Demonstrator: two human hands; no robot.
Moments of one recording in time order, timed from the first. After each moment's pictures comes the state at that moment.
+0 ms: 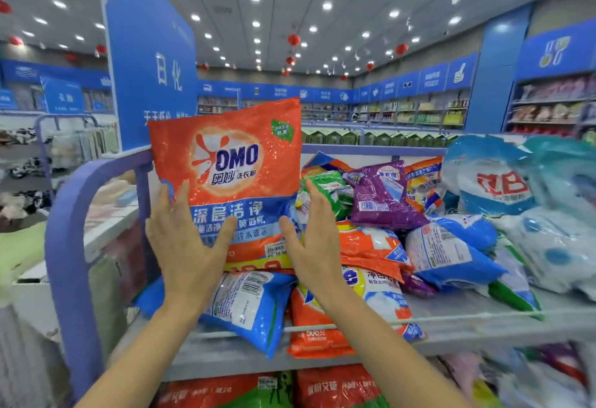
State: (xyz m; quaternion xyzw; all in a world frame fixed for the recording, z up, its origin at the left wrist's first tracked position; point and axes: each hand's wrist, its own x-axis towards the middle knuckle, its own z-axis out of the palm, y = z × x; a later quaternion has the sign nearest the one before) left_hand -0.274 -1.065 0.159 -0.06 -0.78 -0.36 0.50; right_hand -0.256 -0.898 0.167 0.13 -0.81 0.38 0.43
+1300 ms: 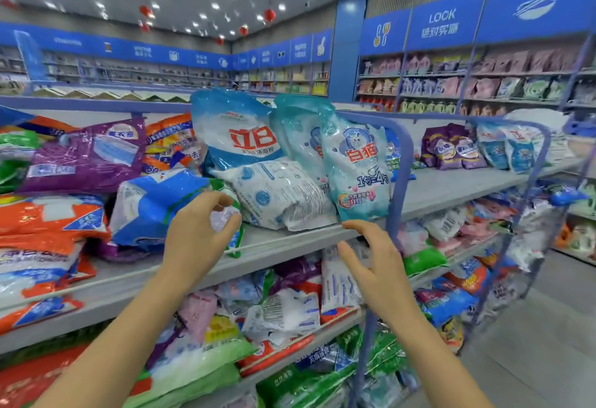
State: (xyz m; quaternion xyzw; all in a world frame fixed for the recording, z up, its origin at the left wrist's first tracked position) left_hand -0.154 -0.646 0.144 -0.34 -0.79 -0.43 0.28; right_hand 0.009 -0.448 0.120 -0.08 -0.87 0.30 0.39
